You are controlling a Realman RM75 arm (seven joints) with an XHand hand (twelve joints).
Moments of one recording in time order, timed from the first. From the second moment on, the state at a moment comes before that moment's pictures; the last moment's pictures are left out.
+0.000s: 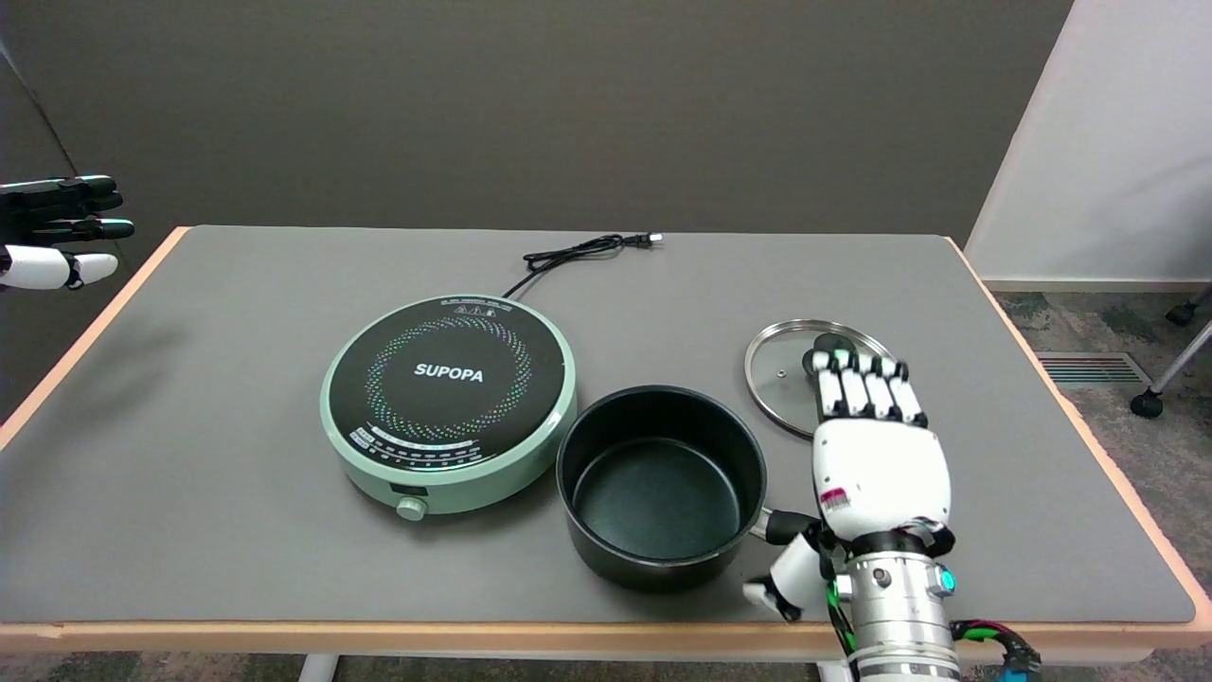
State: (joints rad) arm -0.30 -1.15 -2.53 1.84 1.37 1.54 -1.39
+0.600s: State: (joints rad) arm -0.22 -1.13 -2.50 1.83 1.05 1.56 -0.93
